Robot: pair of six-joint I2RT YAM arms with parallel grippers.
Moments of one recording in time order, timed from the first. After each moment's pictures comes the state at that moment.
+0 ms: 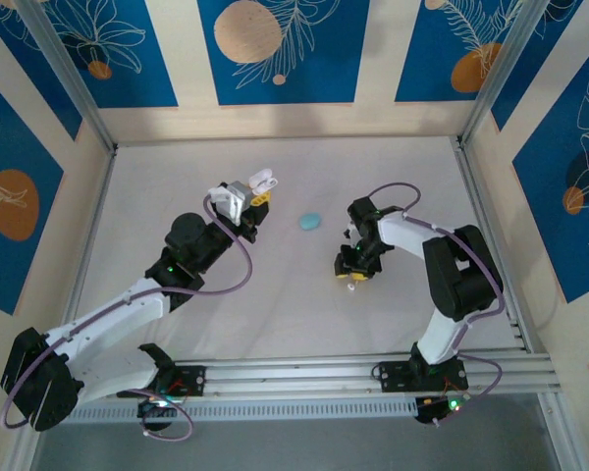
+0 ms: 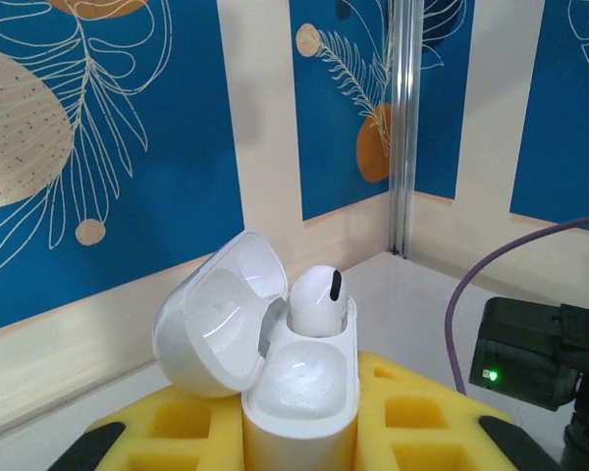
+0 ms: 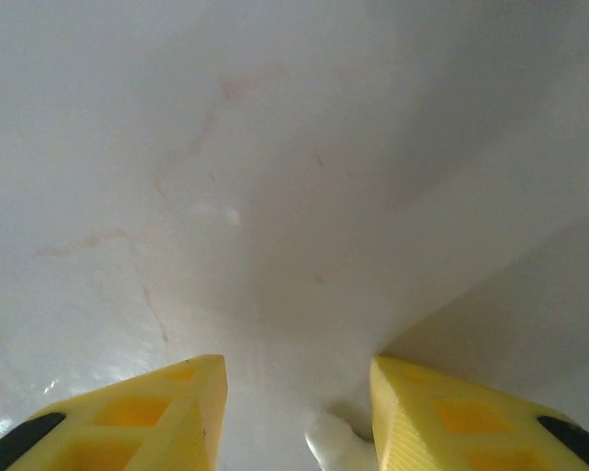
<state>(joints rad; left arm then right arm) -0.71 1.08 0.72 0.44 -0.06 0.06 0.37 1.72 1.00 -0.81 -0.30 0.37</state>
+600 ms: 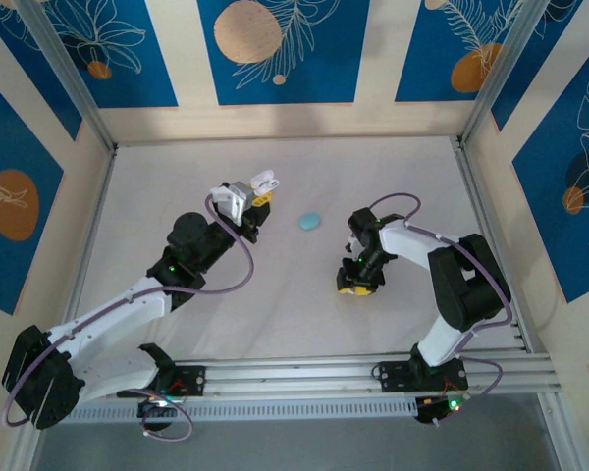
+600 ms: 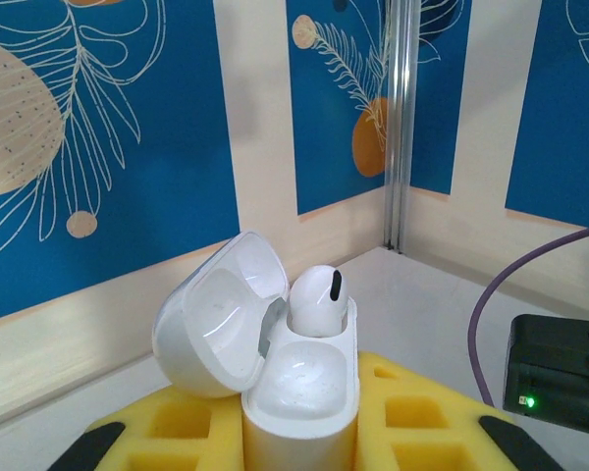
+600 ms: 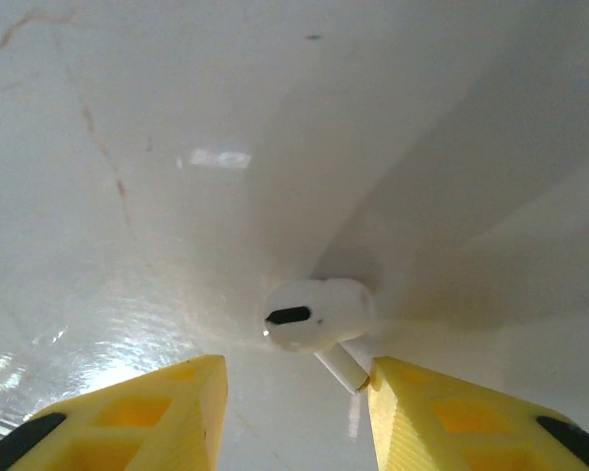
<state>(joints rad) -0.71 1.09 0.72 0.45 -0.05 0.04 0.41 1.66 0.93 -0.89 -0.35 0.39</state>
